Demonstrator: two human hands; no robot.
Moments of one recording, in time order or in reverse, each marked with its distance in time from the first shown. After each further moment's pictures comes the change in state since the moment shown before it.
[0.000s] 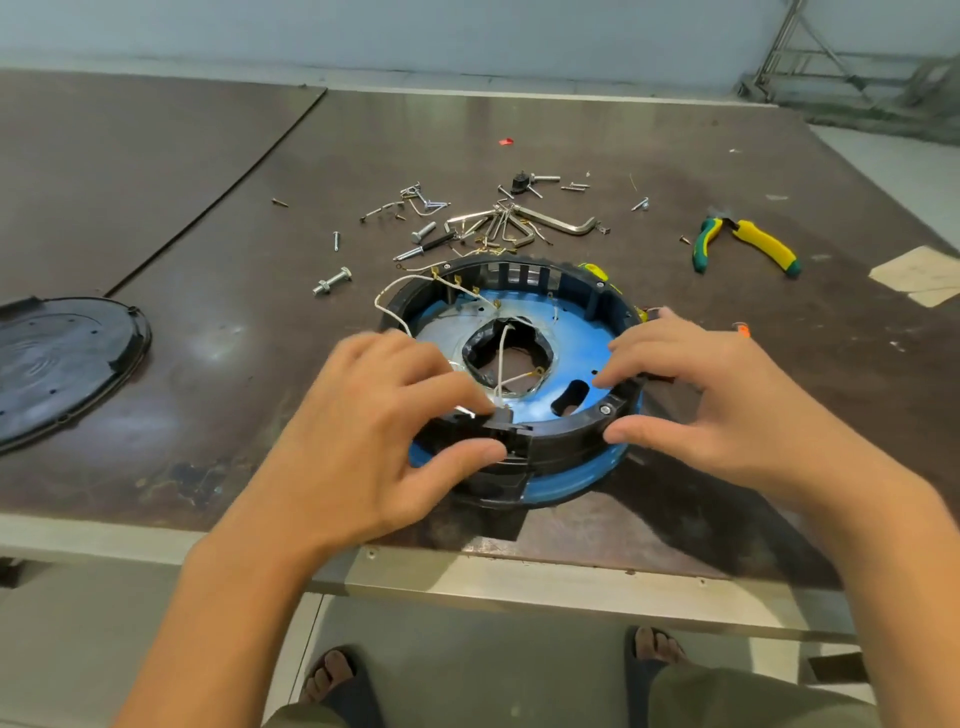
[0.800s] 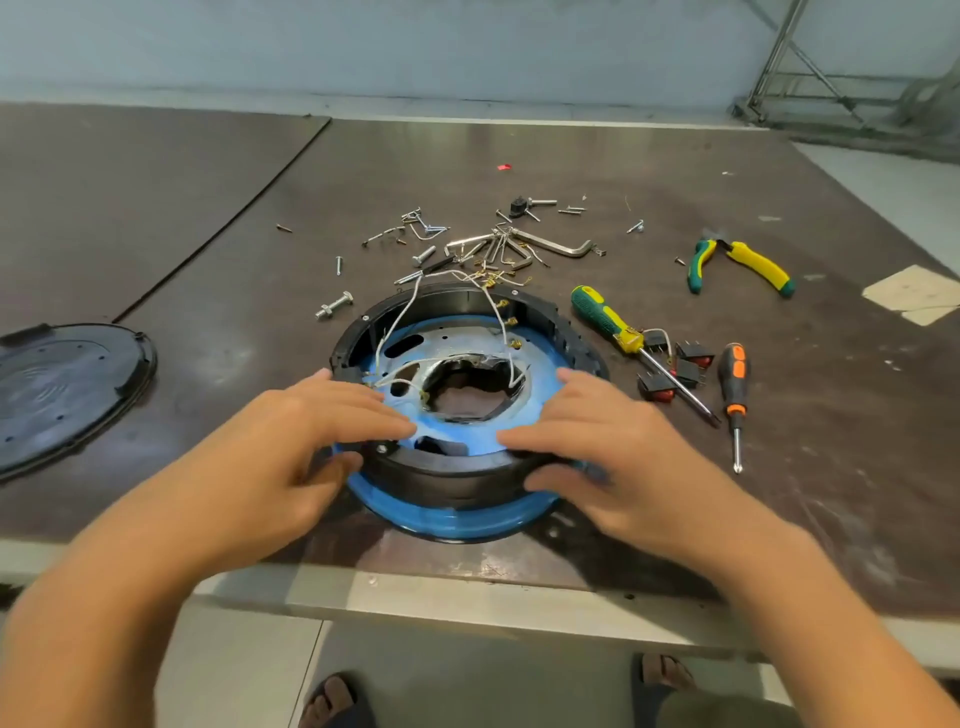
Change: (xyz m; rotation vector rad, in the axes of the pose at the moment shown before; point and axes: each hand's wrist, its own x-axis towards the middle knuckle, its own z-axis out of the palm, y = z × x) left_hand -0.016 -0.022 -0.046 -0.127 -0.220 -0.171; right_hand 0.011 -0.024 0.050 -0.062 0.053 -0.245
